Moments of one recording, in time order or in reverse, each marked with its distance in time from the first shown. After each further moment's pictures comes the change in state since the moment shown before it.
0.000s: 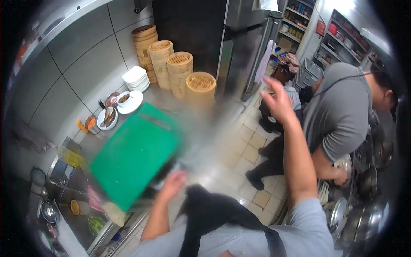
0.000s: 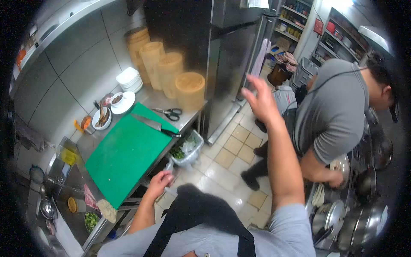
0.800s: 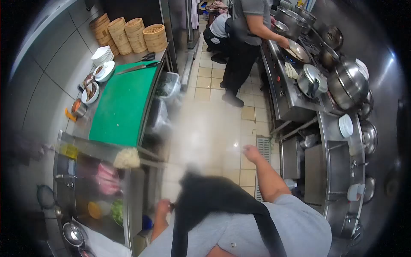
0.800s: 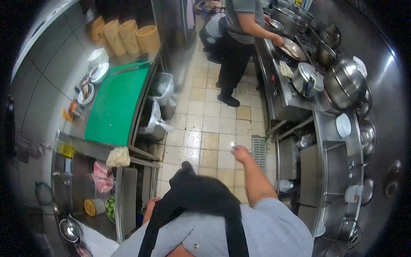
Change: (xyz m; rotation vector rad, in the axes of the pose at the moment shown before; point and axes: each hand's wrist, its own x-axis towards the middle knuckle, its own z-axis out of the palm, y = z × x) left_hand -0.411 -0.363 -0.247 0.024 -0.296 -0.629; right_hand -0.718 -0.230 0.121 -0.093 -0.211 1.162
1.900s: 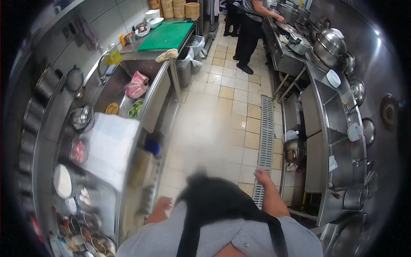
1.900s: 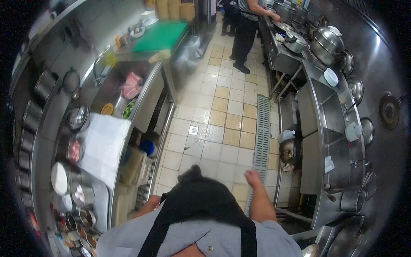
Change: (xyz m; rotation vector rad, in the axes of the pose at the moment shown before) left_hand -0.418 -0.428 -0.101 0.176 0.015 -0.506; right_hand -0.661 0.206 0.168 0.101 -0.128 0.224
